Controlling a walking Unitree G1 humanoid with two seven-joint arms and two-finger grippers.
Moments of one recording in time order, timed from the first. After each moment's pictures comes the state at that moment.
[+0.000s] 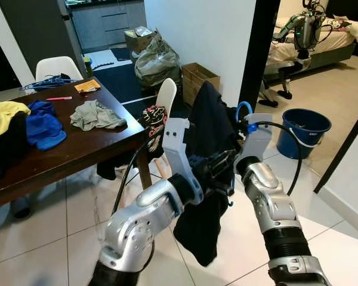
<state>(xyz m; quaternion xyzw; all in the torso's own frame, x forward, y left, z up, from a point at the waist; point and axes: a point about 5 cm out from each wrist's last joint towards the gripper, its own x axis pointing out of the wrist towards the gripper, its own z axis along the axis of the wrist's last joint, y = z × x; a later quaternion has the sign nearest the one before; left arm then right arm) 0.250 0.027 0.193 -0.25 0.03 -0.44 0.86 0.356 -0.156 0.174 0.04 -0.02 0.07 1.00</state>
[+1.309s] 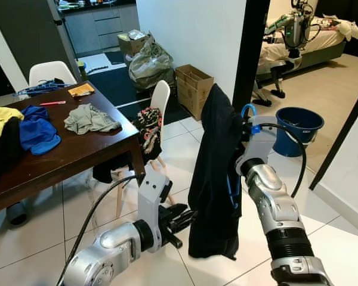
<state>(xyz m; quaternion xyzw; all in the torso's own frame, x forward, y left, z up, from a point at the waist) 0.221 0.078 0.153 -0.10 0.10 -0.50 0.86 0.356 -0.161 0.170 0.04 -0.02 0.07 1.00</state>
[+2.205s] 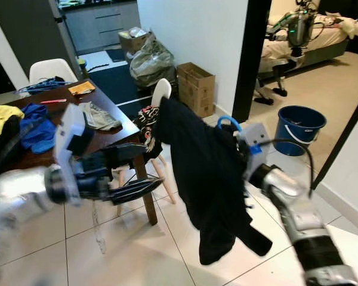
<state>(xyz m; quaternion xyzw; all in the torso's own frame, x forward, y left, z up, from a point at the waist) 0.233 0.191 0.281 0.08 -0.04 -0.57 0.82 0.323 -0.189 0.174 -0.16 -0.03 0.35 0.92</state>
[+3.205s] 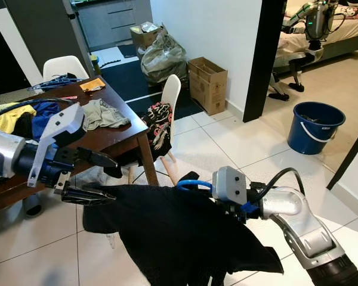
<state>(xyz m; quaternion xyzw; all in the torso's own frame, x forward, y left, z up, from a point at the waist) 0.272 0.223 0.261 0.20 0.14 -0.64 0.73 0.268 -0.123 0.181 -0.23 -0.05 0.61 0.76</state>
